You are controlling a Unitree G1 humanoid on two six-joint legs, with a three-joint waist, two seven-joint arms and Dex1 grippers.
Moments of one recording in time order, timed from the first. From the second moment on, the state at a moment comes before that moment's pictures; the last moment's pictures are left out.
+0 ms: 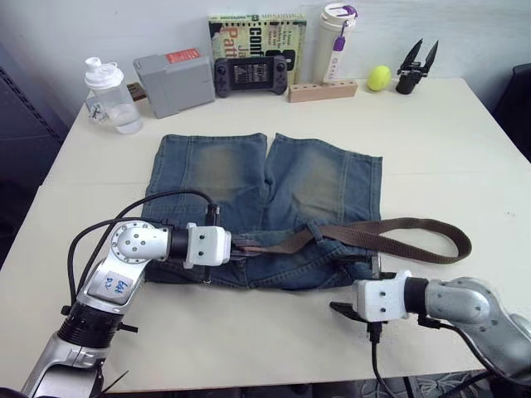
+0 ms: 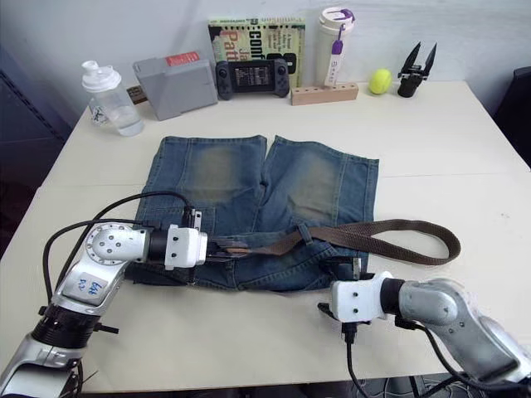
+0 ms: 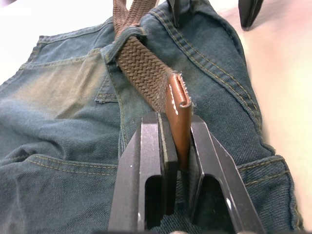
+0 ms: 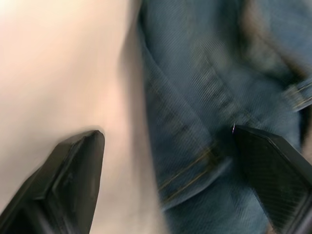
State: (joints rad) left arm -0.38 0.66 -0.16 -0.16 -0.14 -0.08 -1.06; right arm 0.02 -1.00 0.21 -0.46 -0.10 -0.11 0.77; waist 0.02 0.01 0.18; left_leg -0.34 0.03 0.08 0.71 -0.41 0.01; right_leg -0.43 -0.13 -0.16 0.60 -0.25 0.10
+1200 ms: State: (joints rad) left arm -0.38 0.61 -0.17 -0.06 0.04 -0.56 -0.89; right arm 0.04 -0.89 -0.11 -0.25 0.21 0.29 0.78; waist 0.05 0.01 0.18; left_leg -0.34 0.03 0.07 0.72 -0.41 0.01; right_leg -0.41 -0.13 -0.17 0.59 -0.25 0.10
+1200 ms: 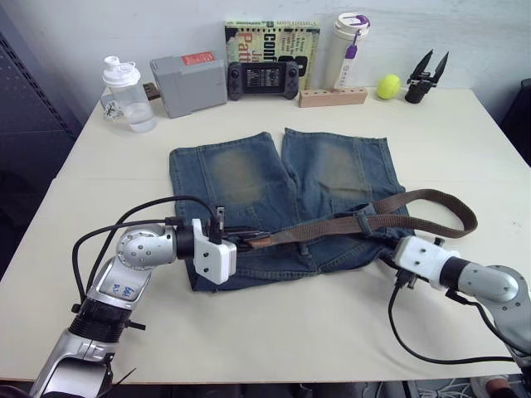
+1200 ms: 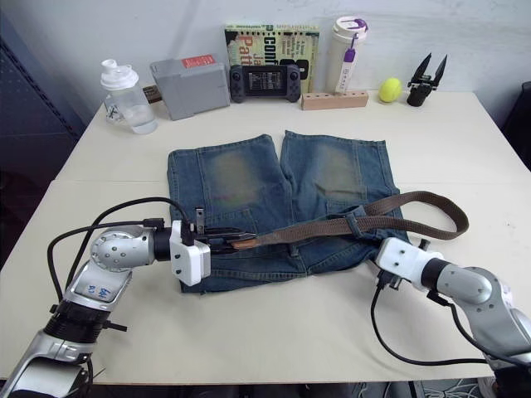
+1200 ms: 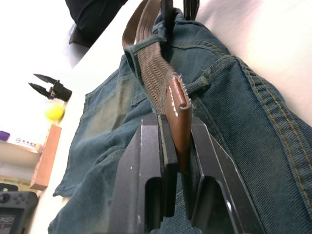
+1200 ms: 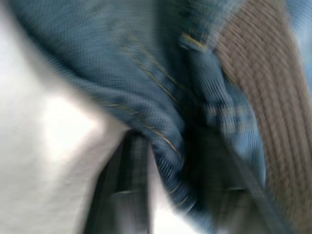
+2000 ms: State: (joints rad) left arm -0.32 0.57 -0.14 -0.11 0.24 -0.74 -0.61; right arm -0.07 -0.56 -0.09 -0.39 1.93 0.83 -0.15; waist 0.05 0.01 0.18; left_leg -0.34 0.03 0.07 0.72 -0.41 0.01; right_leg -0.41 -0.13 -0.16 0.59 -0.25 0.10
